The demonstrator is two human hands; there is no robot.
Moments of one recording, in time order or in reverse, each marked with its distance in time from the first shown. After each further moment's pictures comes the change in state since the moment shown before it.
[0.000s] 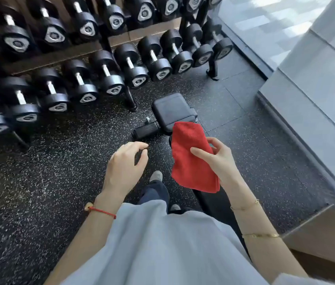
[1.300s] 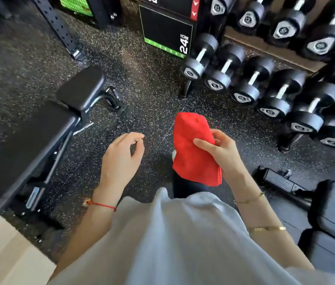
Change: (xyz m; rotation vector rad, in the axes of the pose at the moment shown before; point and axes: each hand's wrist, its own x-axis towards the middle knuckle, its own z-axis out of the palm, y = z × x) left_hand -0.232 -0.373 -0.312 0.117 0.611 -0.895; right_hand -0.104 -0.064 0.606 -0.336 -0.944 -0.077
